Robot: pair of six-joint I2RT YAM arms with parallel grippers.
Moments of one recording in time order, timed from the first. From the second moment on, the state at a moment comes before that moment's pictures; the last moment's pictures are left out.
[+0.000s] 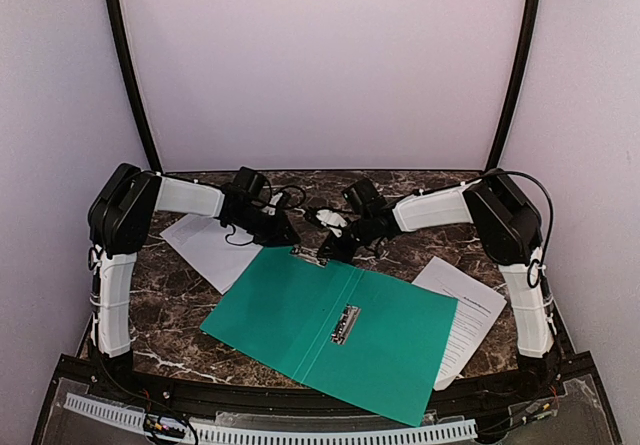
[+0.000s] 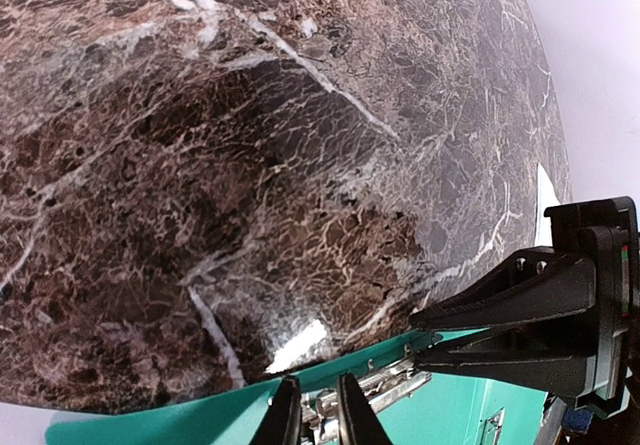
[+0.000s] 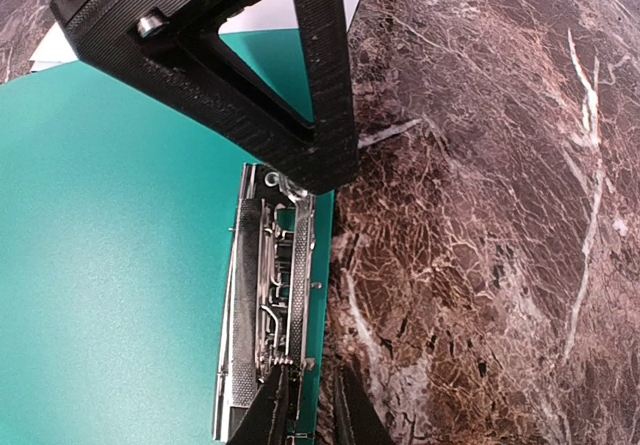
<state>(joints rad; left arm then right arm) -0.48 2.18 1.47 -0.24 0.58 -0.40 0.71 2.24 1.53 -0.18 -0.41 -0.33</state>
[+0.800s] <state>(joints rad) -0.48 2.18 1.45 -0.26 0.58 -0.39 0.71 2.24 1.53 -0.18 -0.40 -0.32</state>
